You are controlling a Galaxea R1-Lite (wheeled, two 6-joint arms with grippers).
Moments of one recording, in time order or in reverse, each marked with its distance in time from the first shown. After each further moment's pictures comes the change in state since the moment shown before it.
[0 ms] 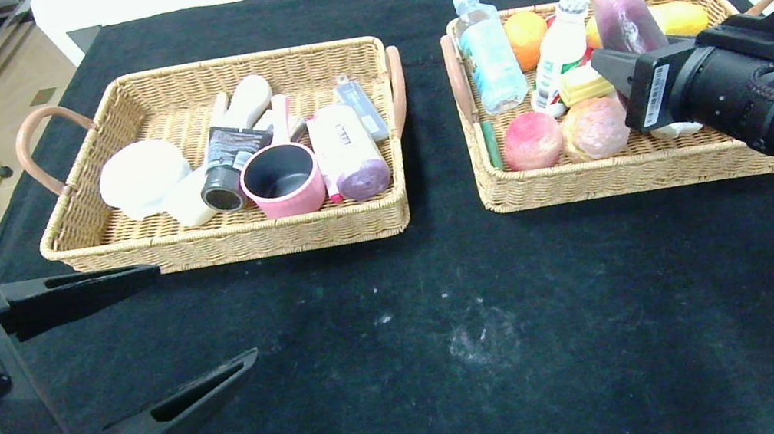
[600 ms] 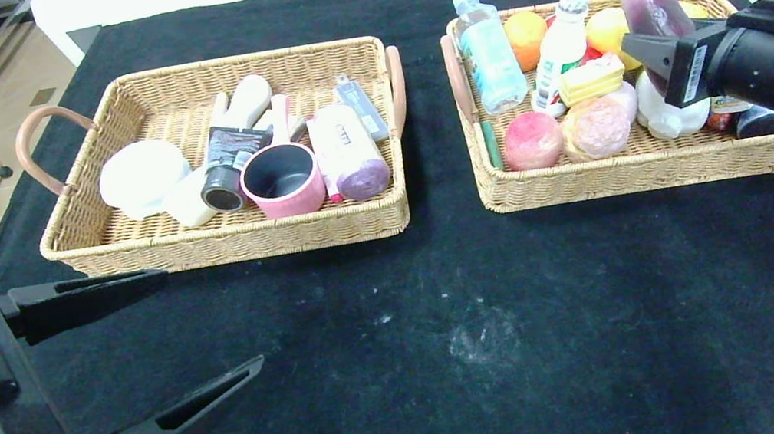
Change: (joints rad) left arm 0.000 0.004 0.007 0.000 -0.022 0.000; right arm -0.244 0.034 -0.048 0.021 0.317 -0.005
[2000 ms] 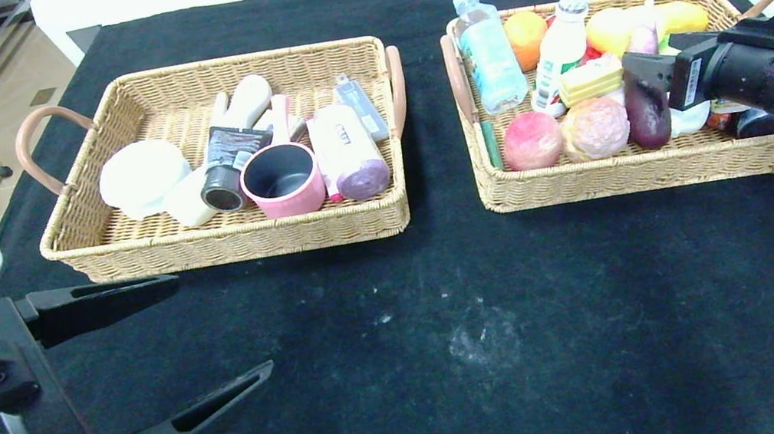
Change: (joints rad) left arm 0.000 0.016 0.008 -0.002 -0.001 0.000; right arm -0.153 0.134 -0.091 -0.006 0.146 -0.008
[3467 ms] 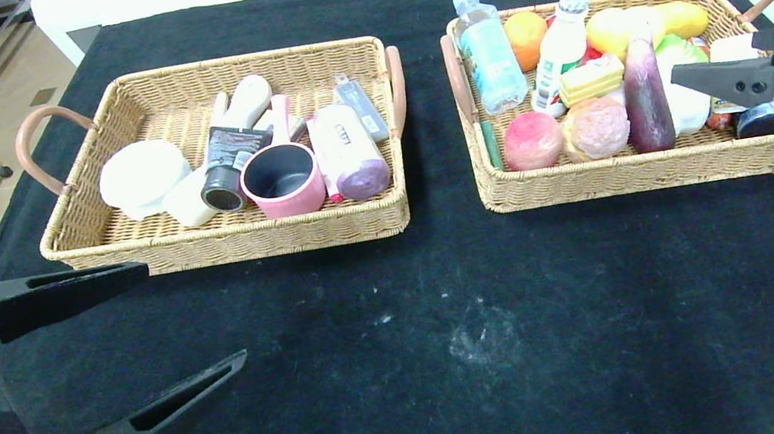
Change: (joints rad) left arm 0.001 -0.047 -0.015 0.001 0.009 0.000; right arm 0.111 -0.372 0.110 0.433 -0.083 0.007
